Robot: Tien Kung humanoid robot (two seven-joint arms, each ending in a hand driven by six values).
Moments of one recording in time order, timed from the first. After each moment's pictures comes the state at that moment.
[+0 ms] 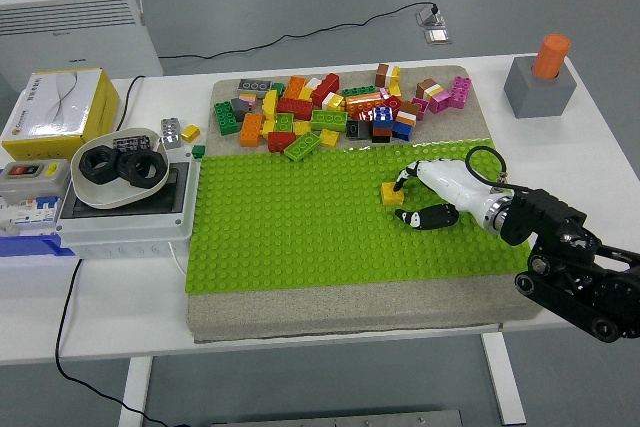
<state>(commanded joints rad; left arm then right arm) -0.10 0.05 -1.48 -0.18 1.25 -0.04 0.27 0.61 -0.35 0.50 1.11 -1.78 -0.14 -0.03</state>
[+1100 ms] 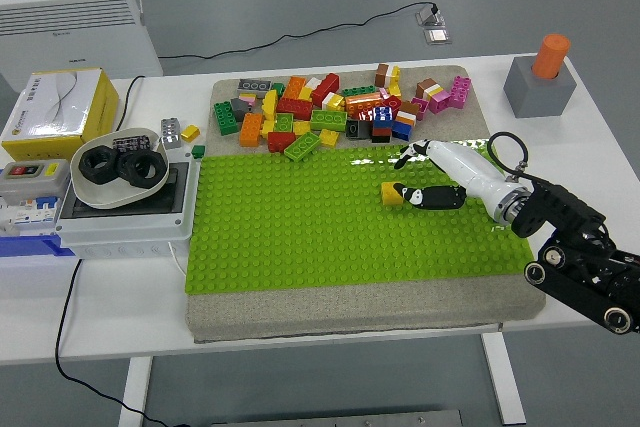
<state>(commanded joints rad) -0.10 0.05 -1.47 -0.18 1.23 -0.03 0.26 0.59 -0.40 0.54 1.18 -1.55 -0.26 0.08</state>
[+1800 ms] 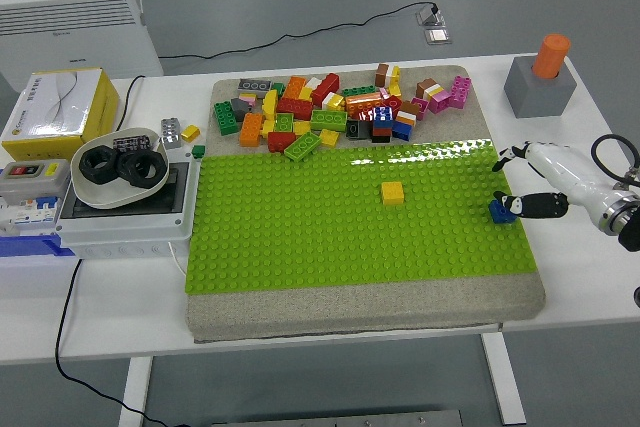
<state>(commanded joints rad) -0.10 0.05 -1.47 -0.18 1.23 -0.03 0.26 0.32 -0.72 0.81 1.50 -1.83 -0.09 -0.16</state>
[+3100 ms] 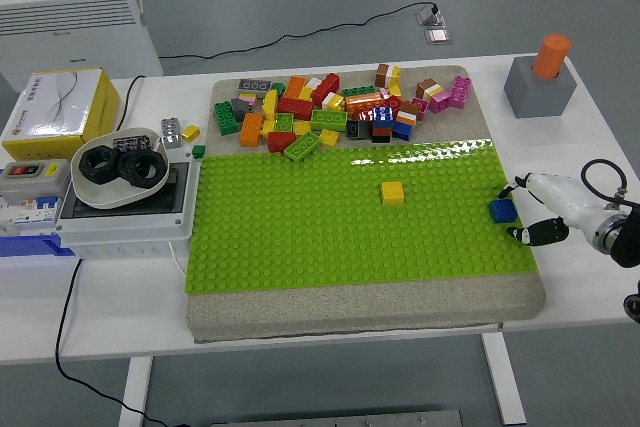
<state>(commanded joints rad) -0.09 0.05 -1.48 -0.18 1.25 -0.03 0.26 0.36 -0.65 0.73 1.35 -1.75 -0.07 -0.16</state>
